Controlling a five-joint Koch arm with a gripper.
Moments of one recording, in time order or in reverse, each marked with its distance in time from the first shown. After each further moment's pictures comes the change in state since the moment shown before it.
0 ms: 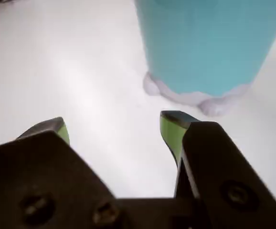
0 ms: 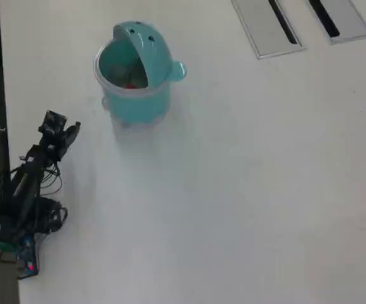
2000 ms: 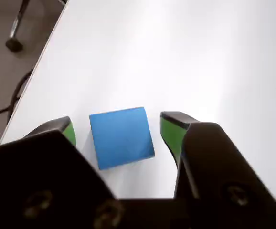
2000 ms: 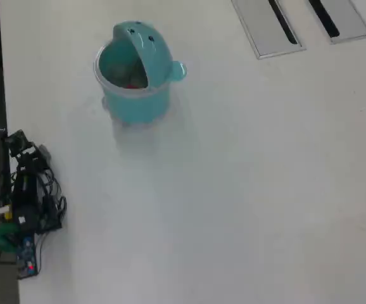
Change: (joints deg) arm -29.5 -6.7 16.0 1.8 -28.4
